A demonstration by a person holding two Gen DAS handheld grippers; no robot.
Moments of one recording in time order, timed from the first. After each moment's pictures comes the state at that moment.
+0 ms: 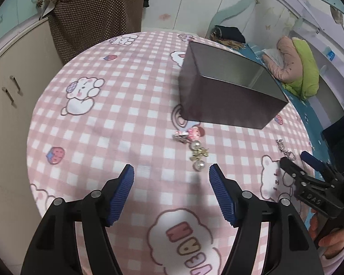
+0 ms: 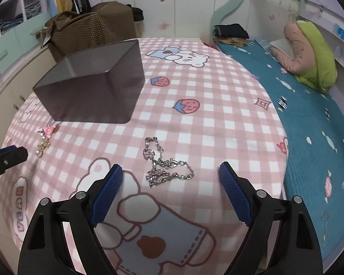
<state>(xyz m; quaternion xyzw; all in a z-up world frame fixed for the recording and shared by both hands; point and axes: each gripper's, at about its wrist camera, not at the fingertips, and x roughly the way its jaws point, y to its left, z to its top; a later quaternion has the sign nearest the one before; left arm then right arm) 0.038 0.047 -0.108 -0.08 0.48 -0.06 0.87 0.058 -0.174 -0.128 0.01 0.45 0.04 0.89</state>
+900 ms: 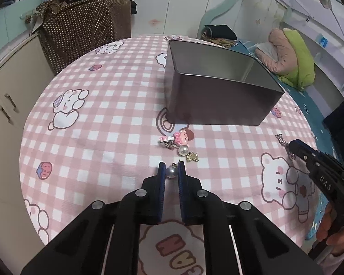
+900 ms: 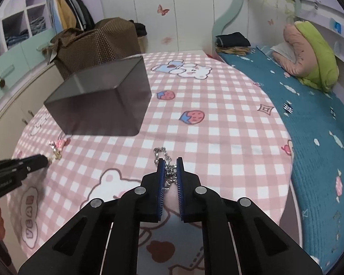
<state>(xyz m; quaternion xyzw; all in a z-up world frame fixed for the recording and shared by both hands) 0.047 0.030 -0.113 -0.03 0.46 -0.08 0.88 0.051 -0.179 -0.121 0.05 0.40 0.06 0.91</state>
